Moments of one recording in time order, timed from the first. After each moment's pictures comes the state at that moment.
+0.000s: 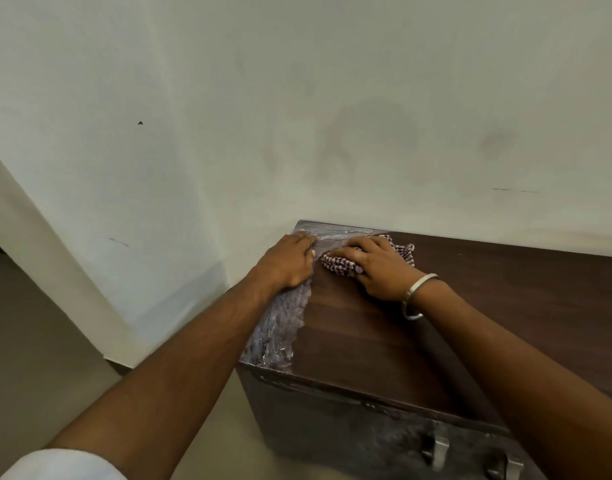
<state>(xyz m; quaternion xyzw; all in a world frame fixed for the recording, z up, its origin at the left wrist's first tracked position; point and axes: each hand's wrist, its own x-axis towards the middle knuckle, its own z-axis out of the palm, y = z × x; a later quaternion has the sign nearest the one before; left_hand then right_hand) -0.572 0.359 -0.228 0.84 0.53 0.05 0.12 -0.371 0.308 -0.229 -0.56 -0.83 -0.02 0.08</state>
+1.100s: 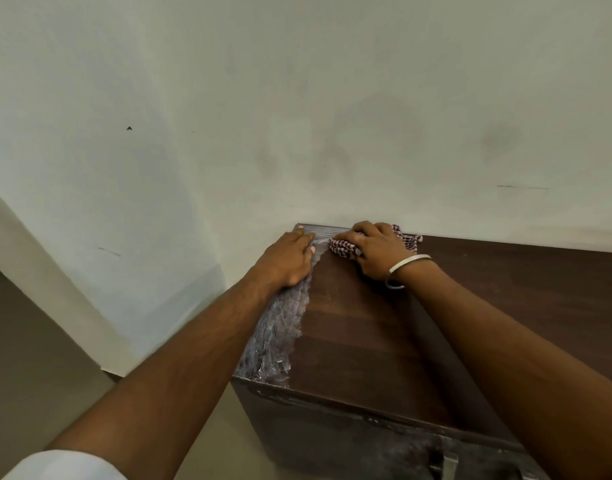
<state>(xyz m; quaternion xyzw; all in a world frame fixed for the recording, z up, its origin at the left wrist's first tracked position) -0.568 0.375 -0.228 0.84 0.53 0.06 0.11 -0.367 0.344 -0.222 -0.63 -0.77 0.01 0.07</state>
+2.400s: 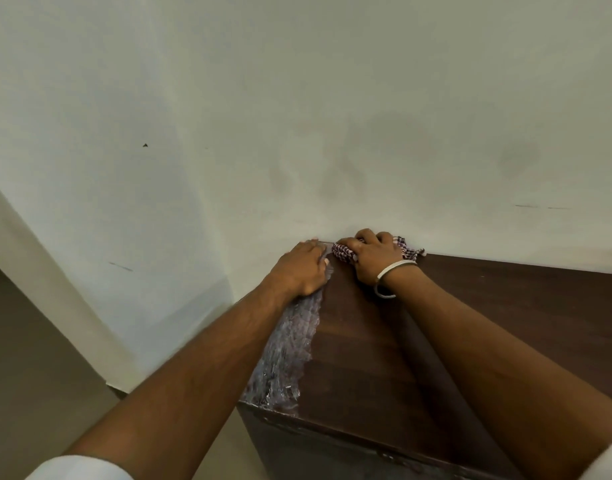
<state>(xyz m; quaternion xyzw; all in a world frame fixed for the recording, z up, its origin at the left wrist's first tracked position) -0.558 0.389 -0.222 0.84 0.54 0.05 0.10 -0.391 0.369 -0.214 -0.68 -0.73 0.03 0.07</state>
